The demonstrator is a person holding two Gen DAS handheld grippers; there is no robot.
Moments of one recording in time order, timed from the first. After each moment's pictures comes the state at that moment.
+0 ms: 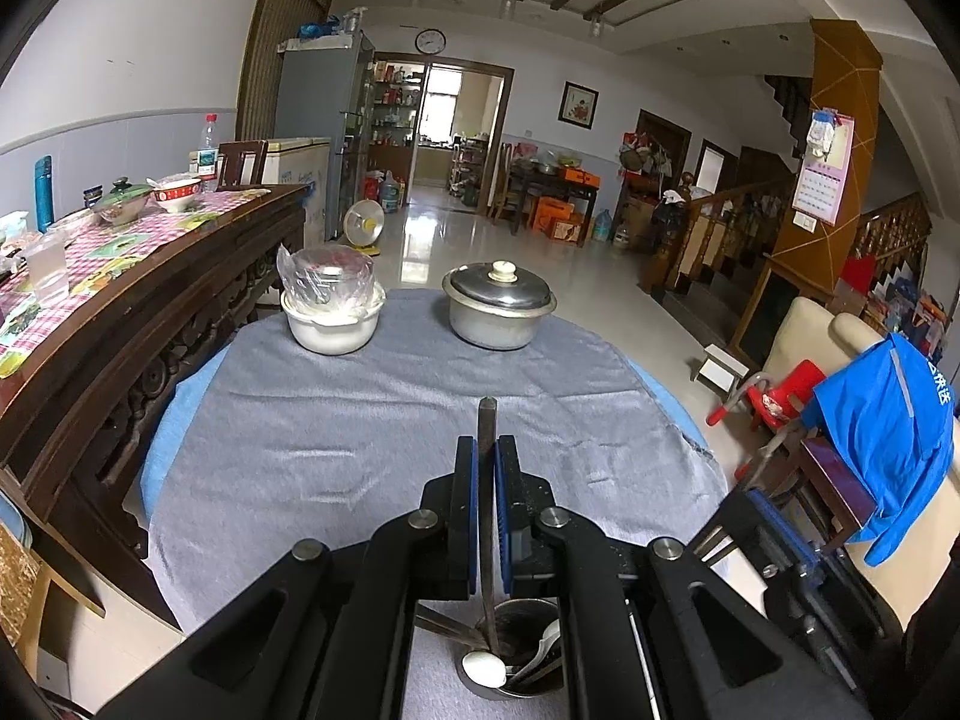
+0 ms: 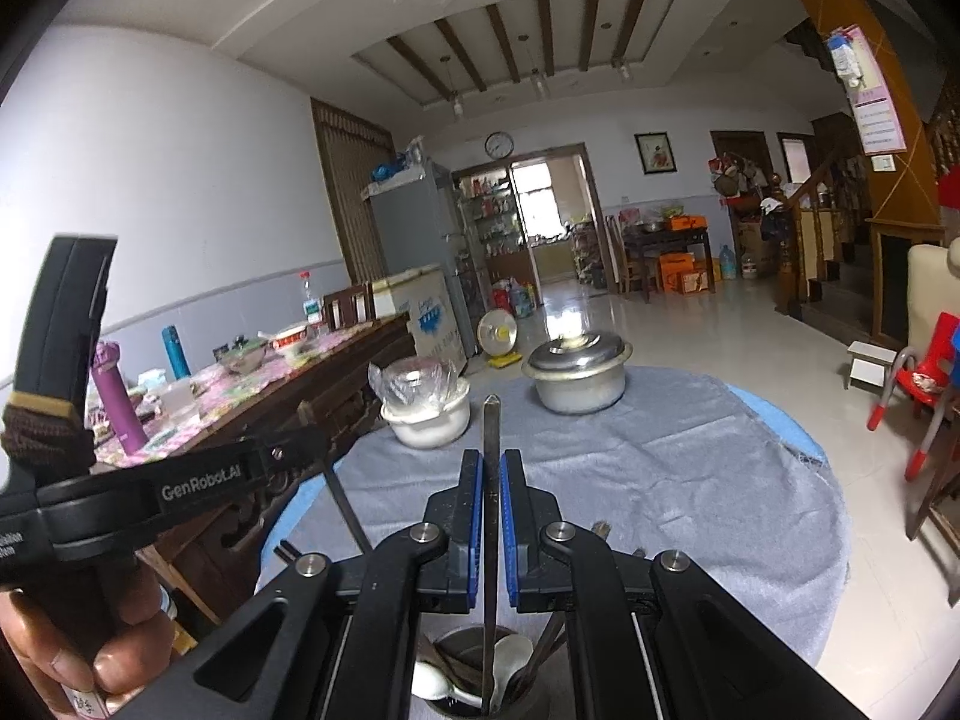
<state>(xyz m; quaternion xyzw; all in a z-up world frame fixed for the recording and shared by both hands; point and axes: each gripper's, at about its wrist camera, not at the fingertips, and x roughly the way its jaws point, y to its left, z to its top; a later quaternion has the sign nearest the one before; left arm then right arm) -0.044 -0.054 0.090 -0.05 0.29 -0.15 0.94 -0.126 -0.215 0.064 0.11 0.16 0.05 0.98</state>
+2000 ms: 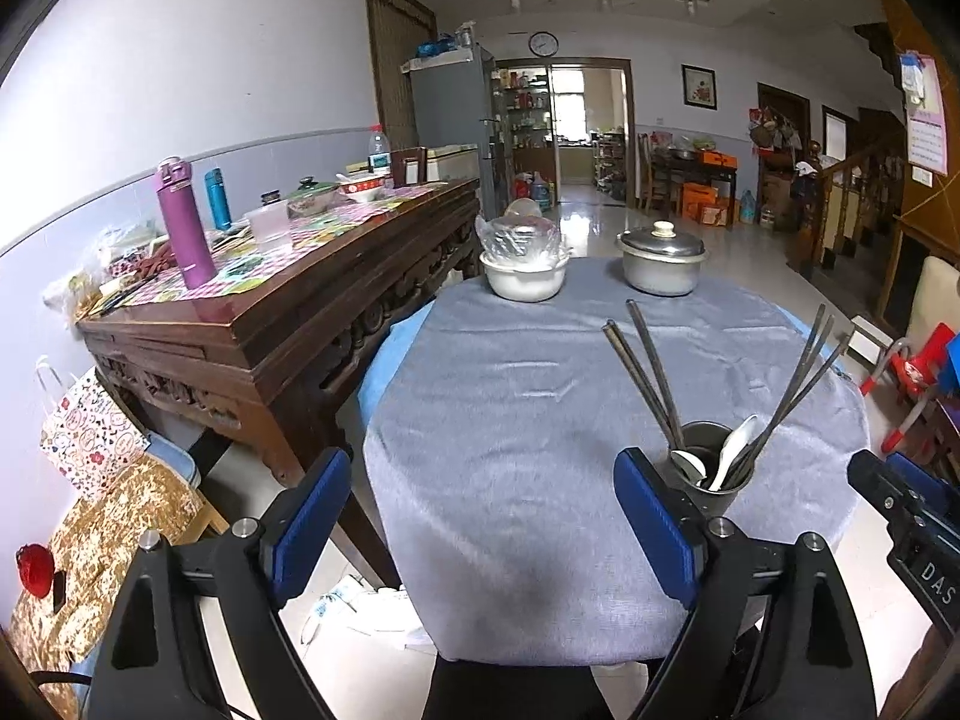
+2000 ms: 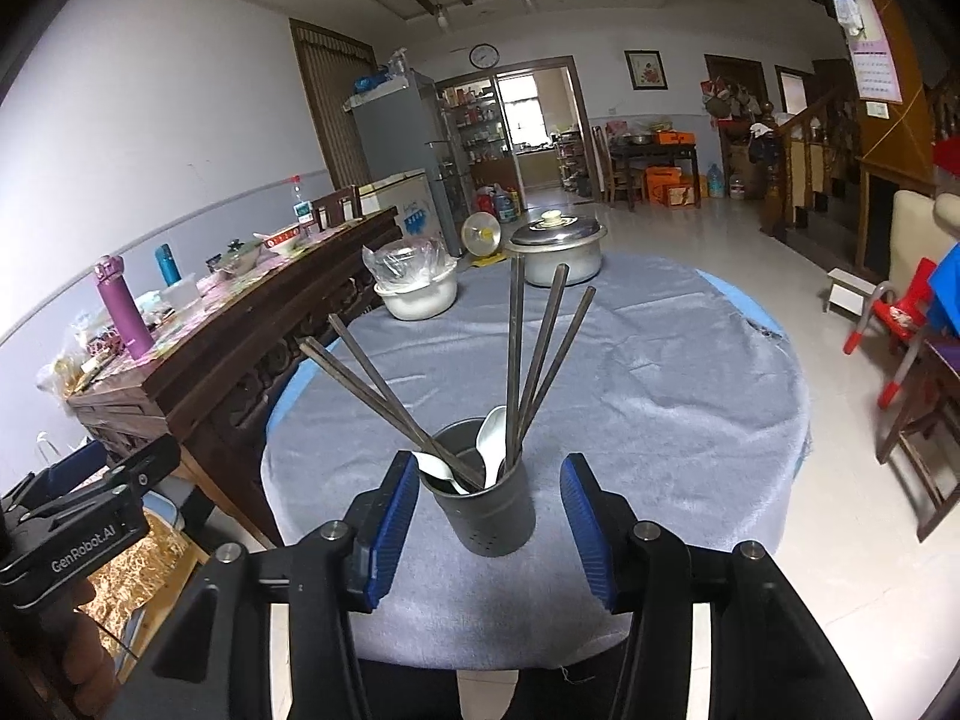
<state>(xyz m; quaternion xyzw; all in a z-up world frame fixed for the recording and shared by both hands) -0.192 0.006 0.053 0.03 0.29 0.06 0.96 -0.213 -0.202 0.023 0.11 0.28 0.04 0.95</state>
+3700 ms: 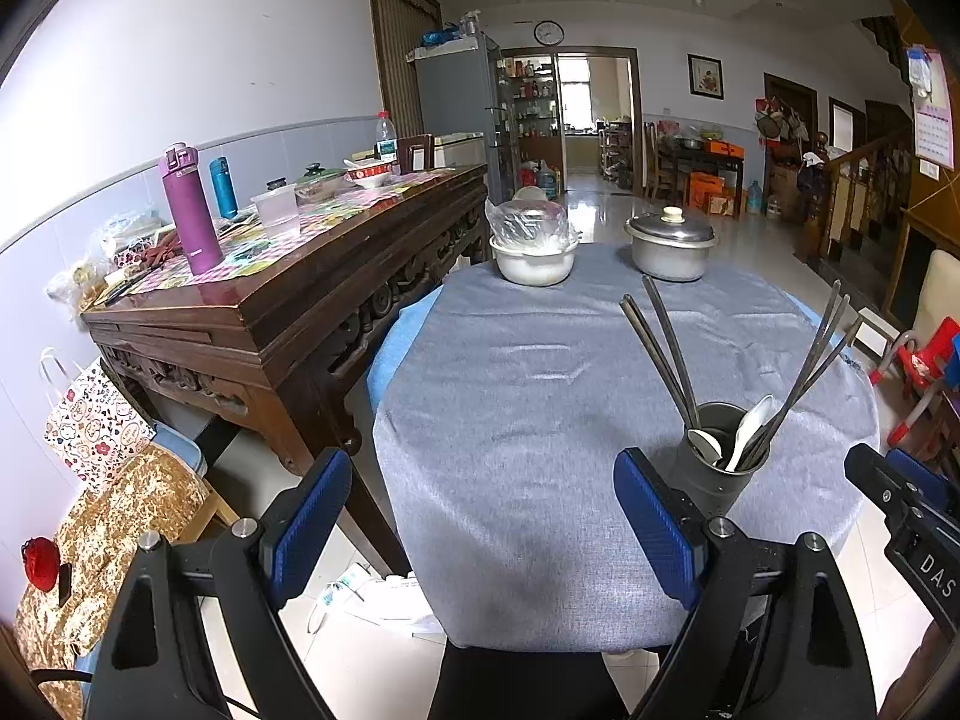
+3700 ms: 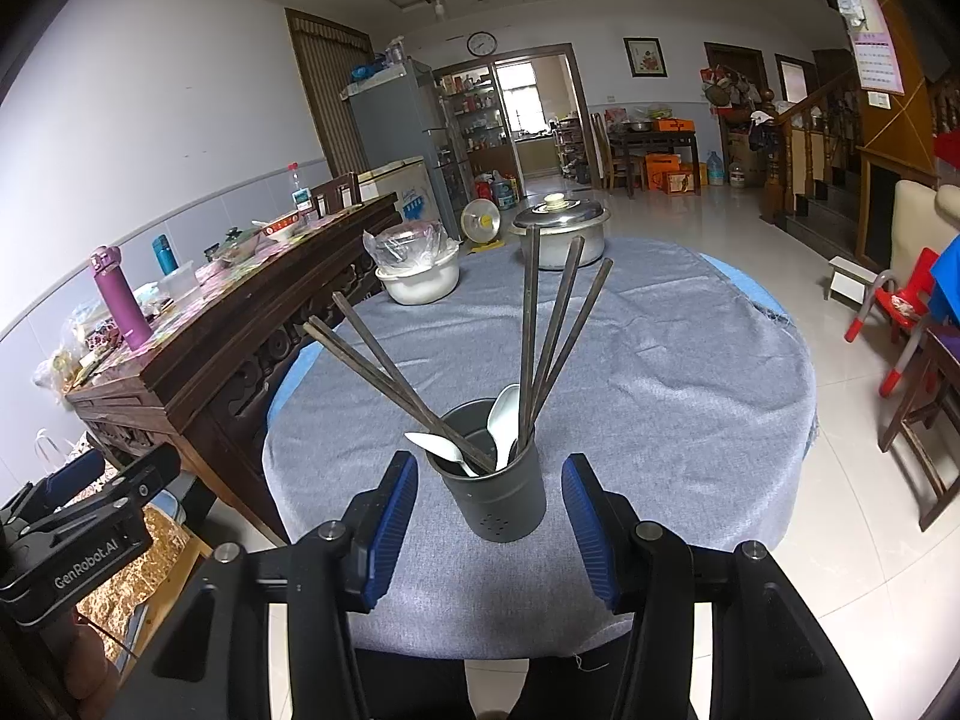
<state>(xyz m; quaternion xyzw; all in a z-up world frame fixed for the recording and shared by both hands) -0.192 0.013 0.046 0.03 0.30 0.07 0.95 -0.205 -0.190 0.017 0.11 0.29 0.04 0.95</state>
